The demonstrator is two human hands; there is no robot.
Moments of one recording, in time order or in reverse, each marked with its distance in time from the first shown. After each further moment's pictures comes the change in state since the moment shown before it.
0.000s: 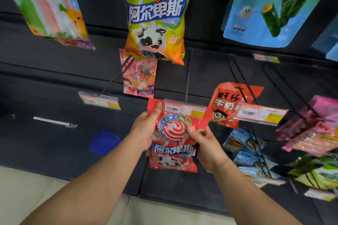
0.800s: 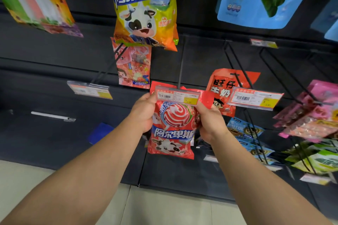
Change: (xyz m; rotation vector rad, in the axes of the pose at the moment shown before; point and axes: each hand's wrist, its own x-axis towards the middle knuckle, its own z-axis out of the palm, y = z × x) left_hand 0.015 0.006 0.017 0.005 -0.050 0.005; right_hand 0.014 -0.034 0.001 0.012 0.153 -0.040
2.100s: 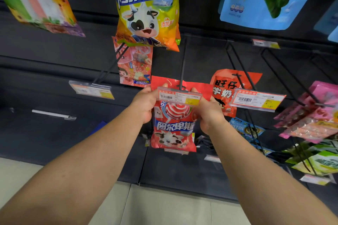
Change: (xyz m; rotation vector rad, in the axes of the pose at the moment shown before) left_hand 0.005 0.025 0.006 0.080 0.004 0.008; right_hand 0.024 -0.010 0.011 -0.105 0.156 0.042
